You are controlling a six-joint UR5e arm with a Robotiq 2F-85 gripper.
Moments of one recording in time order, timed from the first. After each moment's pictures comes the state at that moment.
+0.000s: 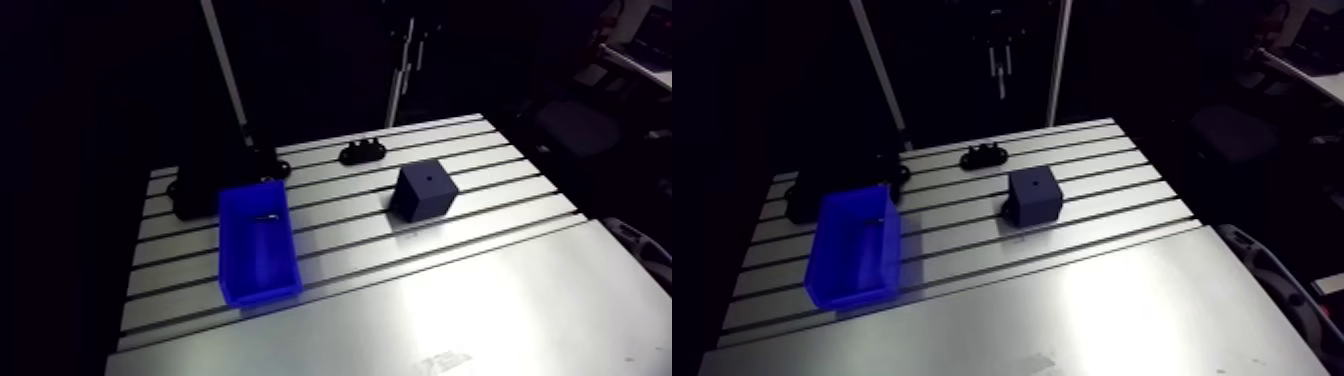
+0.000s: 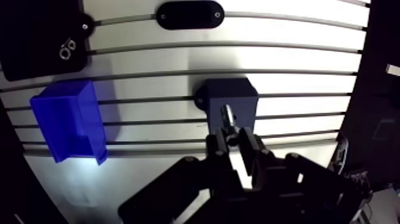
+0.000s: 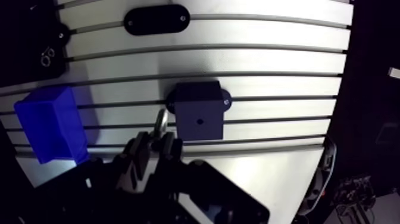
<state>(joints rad) -0.29 -1.17 1.32 -1.54 -1.65 -1.83</state>
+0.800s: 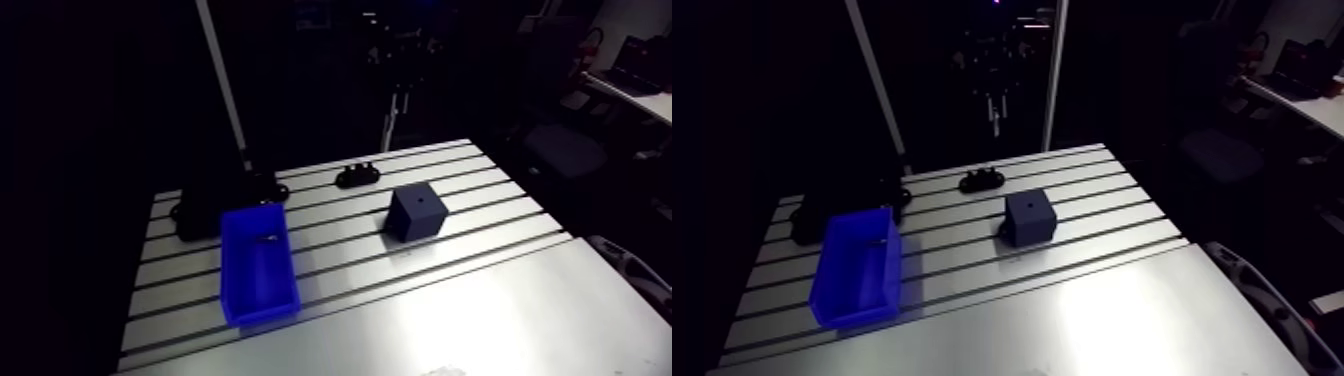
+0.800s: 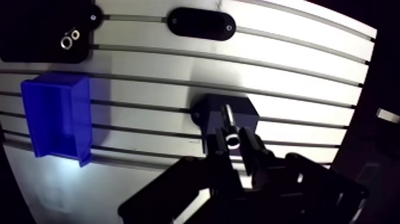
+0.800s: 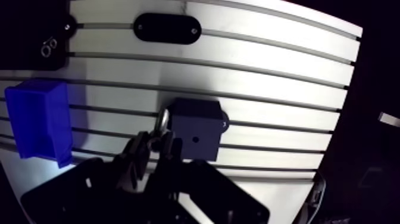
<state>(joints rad) -0.30 -1.25 1.50 -1.76 -1.62 -2.01</state>
